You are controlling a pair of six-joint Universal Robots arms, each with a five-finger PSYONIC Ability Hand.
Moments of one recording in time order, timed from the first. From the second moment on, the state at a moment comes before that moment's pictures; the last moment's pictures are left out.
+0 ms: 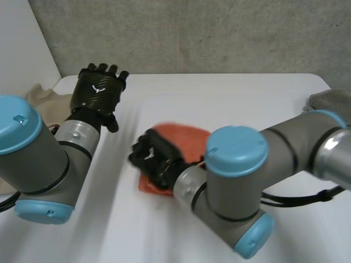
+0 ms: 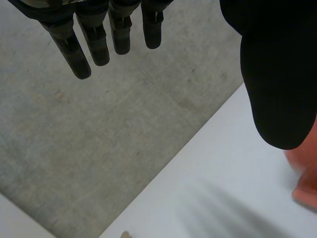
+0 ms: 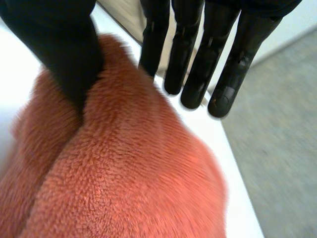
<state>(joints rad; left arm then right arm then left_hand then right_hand) 4.23 -1.83 -1.64 3.54 -1.66 3.61 2.41 -0.94 1.28 -0.12 1.32 2.36 0.19 0.20 0.21 0.20 0.05 0.70 0.84 0.86 0.86 0.69</state>
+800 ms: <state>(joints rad) 4.04 -2.11 -1.46 3.24 -1.63 3.42 2.14 -0.94 1.27 0.08 1.43 3.08 0.19 0.20 0.21 0.20 0.05 0.20 0.22 0.21 0.23 0.06</state>
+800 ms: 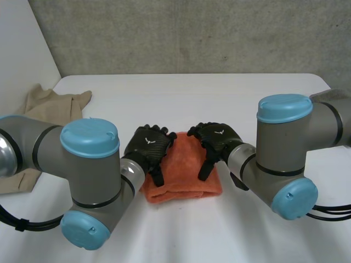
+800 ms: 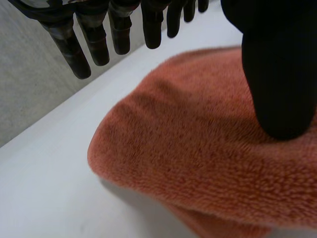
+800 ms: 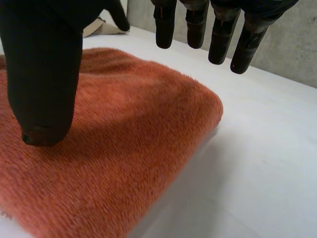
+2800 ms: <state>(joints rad) 4.17 -1.97 -1.11 2.97 -1.16 3.36 2.35 -0.78 1.39 -0.46 1.56 2.72 0.19 0.20 0.21 0.20 0.05 0.67 0.80 0.80 0.80 0.57</state>
